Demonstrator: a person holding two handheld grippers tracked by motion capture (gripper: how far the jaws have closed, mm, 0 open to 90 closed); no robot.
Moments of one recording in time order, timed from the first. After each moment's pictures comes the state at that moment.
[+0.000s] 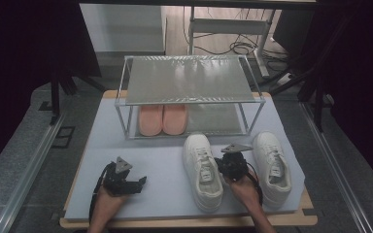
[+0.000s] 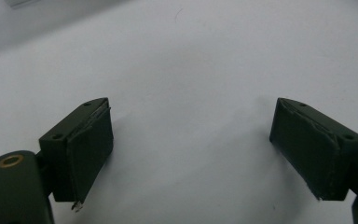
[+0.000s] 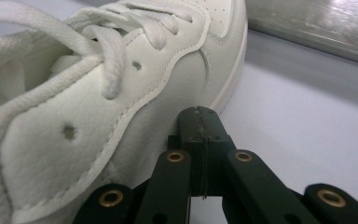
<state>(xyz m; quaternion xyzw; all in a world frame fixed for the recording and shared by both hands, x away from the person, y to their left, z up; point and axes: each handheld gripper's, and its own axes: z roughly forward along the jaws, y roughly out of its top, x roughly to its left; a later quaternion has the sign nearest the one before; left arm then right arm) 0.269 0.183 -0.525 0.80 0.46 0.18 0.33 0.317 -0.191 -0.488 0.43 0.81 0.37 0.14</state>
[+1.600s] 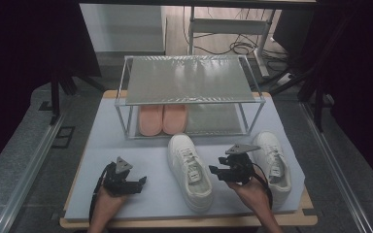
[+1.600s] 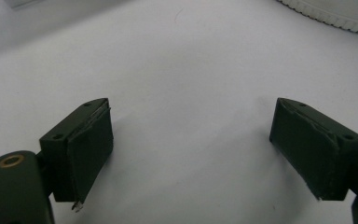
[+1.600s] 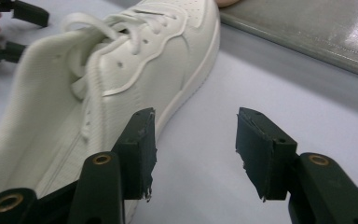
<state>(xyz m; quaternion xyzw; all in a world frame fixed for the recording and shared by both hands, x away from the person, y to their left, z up) 0.269 0.182 -0.525 0.80 0.46 0.18 0.33 0.294 -0.200 -0.452 0.39 0.83 0.39 0.11</state>
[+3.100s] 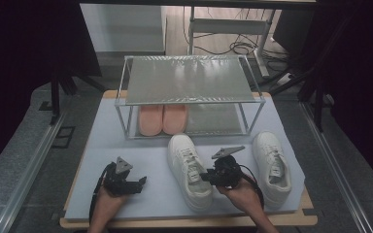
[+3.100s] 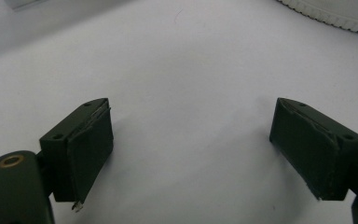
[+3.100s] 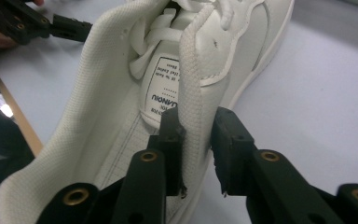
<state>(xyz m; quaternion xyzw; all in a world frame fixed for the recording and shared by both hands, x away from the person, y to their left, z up) 0.268 0.182 -0.525 0.80 0.46 0.18 0.33 0.289 -0.169 -0.456 0.38 0.85 0.36 0.03</state>
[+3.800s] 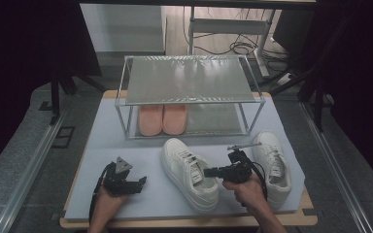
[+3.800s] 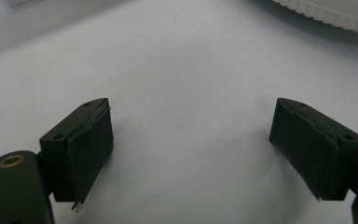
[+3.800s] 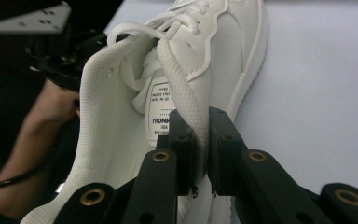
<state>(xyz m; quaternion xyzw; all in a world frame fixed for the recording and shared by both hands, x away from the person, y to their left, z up) 0.269 0.182 -0.525 0.80 0.46 0.18 0.33 0.304 -0.201 -0.460 0.45 0.76 0.44 -0.13</state>
